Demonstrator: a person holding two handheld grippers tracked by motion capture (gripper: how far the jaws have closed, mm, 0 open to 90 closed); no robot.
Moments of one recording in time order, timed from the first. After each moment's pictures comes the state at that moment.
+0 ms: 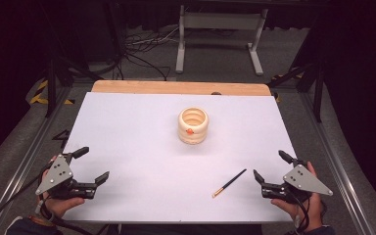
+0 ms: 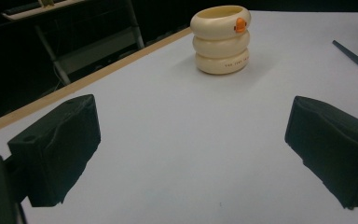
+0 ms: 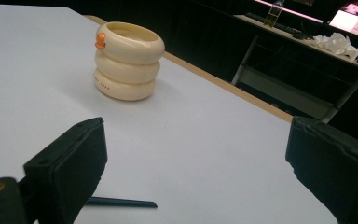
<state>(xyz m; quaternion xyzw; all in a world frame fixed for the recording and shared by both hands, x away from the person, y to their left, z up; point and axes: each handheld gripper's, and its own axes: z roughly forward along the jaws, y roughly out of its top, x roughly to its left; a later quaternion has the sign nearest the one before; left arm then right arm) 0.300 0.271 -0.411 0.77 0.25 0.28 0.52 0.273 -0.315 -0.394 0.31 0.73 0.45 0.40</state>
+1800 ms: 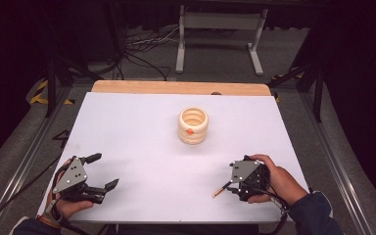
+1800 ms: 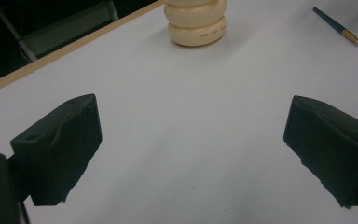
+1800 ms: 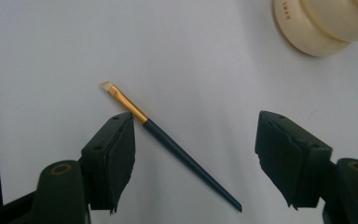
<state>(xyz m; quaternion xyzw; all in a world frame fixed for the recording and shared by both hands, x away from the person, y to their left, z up) 0.303 0.254 -0.427 0.80 0.24 0.24 0.49 0.319 -0.226 -0.386 0.06 0.96 0.21 0.19</state>
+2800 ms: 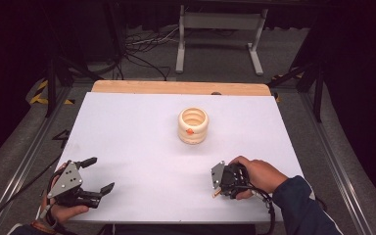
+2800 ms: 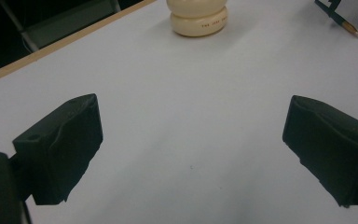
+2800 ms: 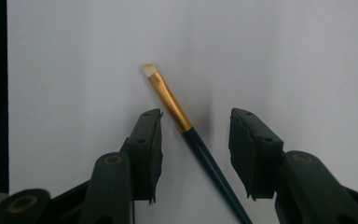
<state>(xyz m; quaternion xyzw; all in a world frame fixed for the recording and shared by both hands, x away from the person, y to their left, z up) 0.293 0.263 -0.429 0.81 0.25 0.24 0.48 0.342 -0.185 -0.414 -0.04 0.99 0.08 0.08</state>
